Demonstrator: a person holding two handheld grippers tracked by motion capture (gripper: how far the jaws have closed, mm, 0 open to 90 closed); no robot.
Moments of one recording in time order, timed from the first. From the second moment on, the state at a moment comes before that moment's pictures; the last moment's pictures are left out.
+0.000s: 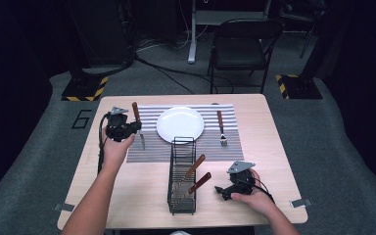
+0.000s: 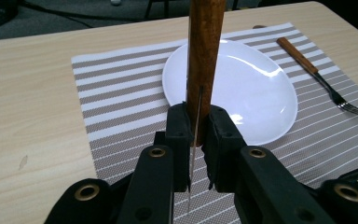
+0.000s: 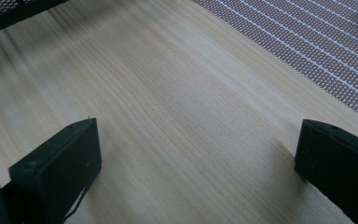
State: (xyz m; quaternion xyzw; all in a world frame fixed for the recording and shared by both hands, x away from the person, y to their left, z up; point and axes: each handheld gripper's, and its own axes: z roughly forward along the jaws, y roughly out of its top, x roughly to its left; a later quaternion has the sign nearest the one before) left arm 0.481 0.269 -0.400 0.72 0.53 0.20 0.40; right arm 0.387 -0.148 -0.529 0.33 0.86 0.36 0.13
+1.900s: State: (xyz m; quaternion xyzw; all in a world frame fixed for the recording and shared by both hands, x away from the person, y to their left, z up) left arm 0.536 0.270 -0.456 0.68 0.59 0.17 0.40; right arm 0.387 -0.148 -0.529 0.33 0.87 0.36 0.13
